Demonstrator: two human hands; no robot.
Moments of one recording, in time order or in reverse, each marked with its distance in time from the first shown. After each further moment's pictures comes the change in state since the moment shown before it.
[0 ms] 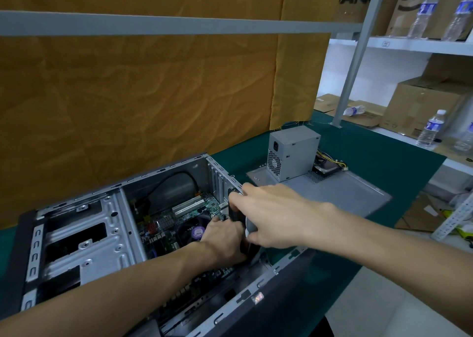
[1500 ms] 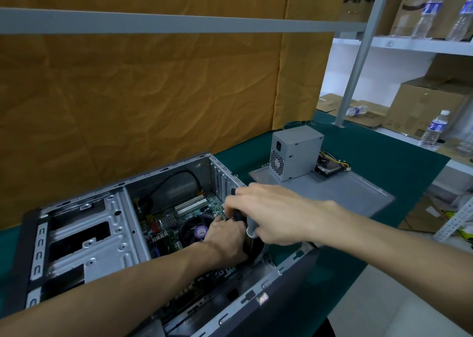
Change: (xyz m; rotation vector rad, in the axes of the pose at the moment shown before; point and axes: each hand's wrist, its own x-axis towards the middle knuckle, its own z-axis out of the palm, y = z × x) left_hand -0.002 0.001 -0.002 -0.005 0.013 0.005; right_hand 0.007 0.005 0.002 0.125 -0.006 -0.120
